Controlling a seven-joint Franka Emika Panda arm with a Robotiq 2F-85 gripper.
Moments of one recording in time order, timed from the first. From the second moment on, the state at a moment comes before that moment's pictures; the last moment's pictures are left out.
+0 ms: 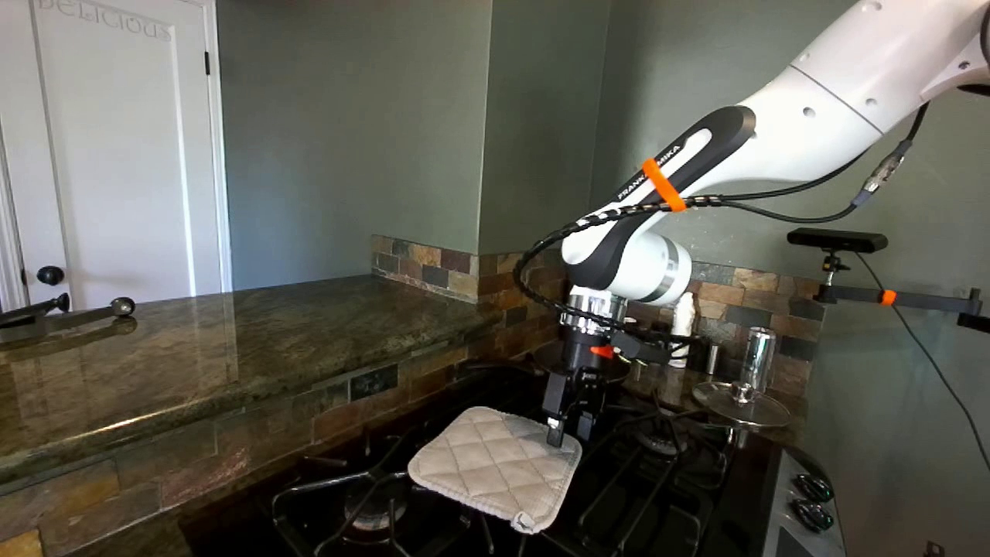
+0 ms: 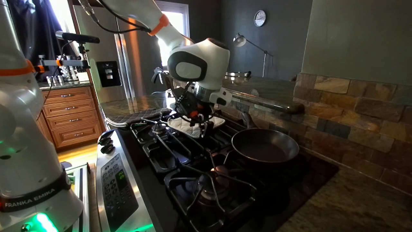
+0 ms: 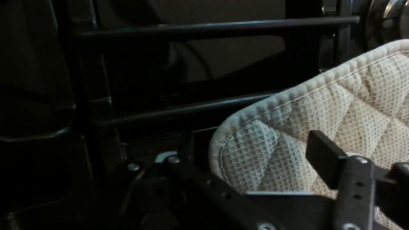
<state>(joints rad) -0.04 0.03 -0.12 -2.39 0.41 2.27 -0.40</state>
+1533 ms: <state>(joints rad) -0.12 0.03 -0.12 -2.35 0.36 2.24 -0.27</state>
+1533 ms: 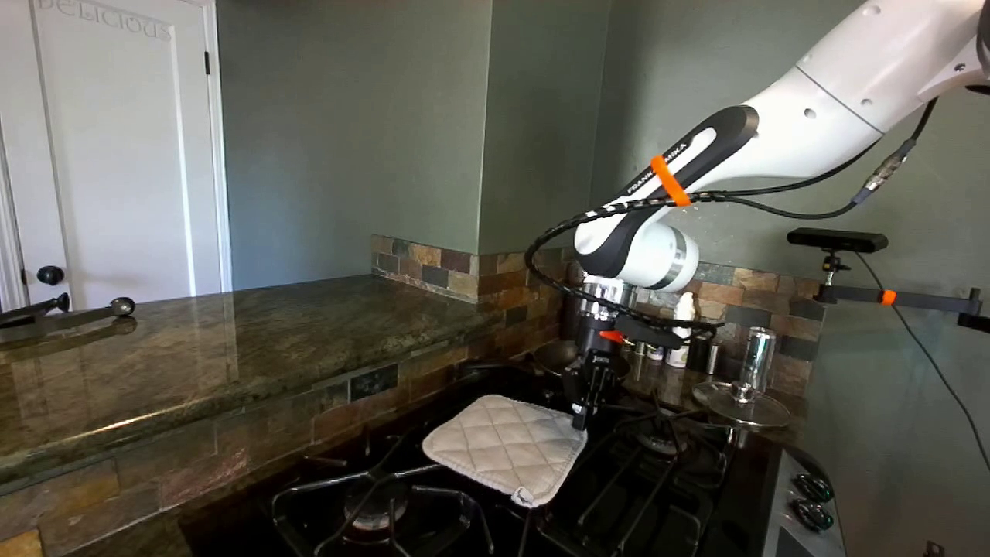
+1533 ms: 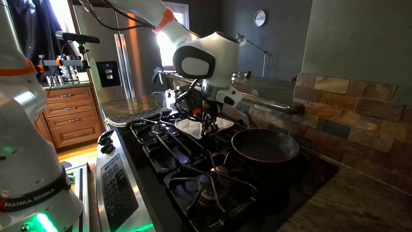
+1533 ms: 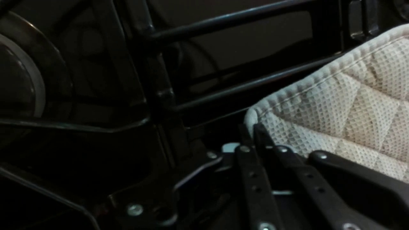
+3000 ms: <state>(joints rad) -0.16 -0.02 -0.16 -2.33 0.16 2.16 -0.04</state>
